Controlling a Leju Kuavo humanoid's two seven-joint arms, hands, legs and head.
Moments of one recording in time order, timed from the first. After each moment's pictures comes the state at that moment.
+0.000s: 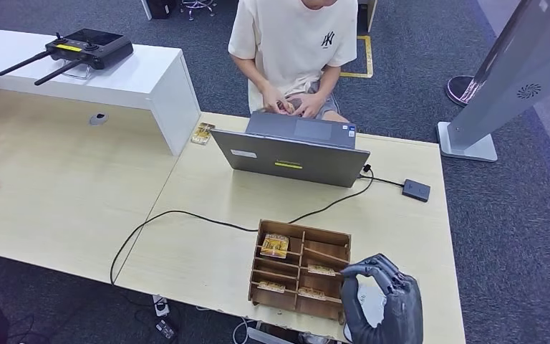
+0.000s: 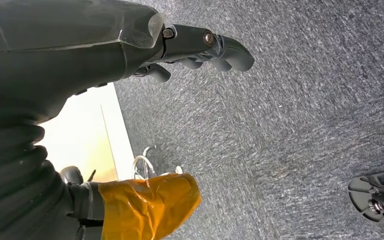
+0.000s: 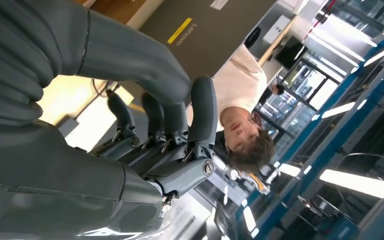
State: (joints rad) left arm -0.02 -0.07 0.81 -0.21 -1.43 -0.06 0.11; right arm 0.13 -0.12 0.68 -1.76 0.73 -0.61 -0.21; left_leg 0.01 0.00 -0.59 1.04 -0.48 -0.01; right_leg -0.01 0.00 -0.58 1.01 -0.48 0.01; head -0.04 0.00
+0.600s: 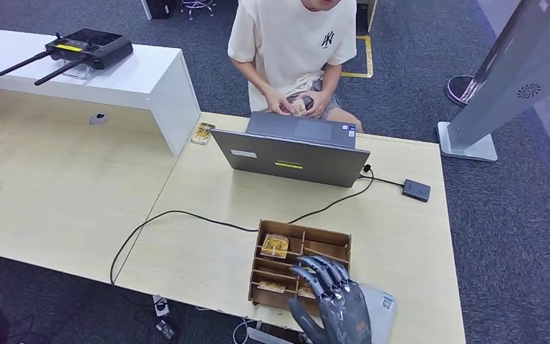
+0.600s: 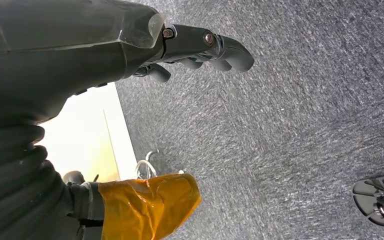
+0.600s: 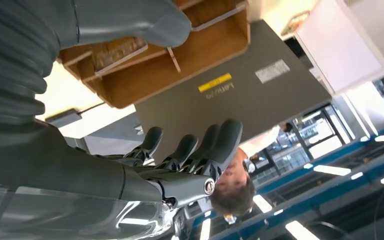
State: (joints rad) left arm -0.03 -0.07 0.81 -0.21 -1.45 -0.06 0.12; right arm 0.00 -0.13 0.84 -1.42 1.04 -0.65 -0.10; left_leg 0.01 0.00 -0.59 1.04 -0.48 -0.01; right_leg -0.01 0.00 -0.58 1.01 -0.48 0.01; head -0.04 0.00
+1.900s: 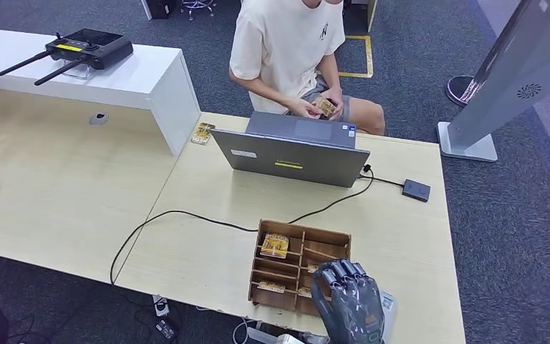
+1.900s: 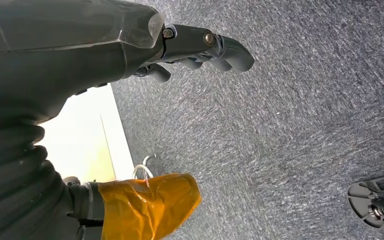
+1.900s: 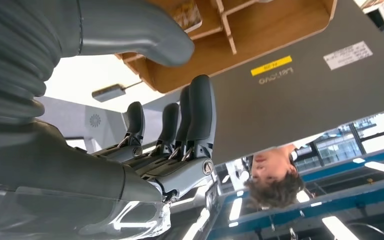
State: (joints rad) left arm -0.04 -0.07 0.81 -0.21 -1.46 -0.06 0.11; right arm -0.01 -0.13 0.78 -1.37 1.21 -0.67 0.09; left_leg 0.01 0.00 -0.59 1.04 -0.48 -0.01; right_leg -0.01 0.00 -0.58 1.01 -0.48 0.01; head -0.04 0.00
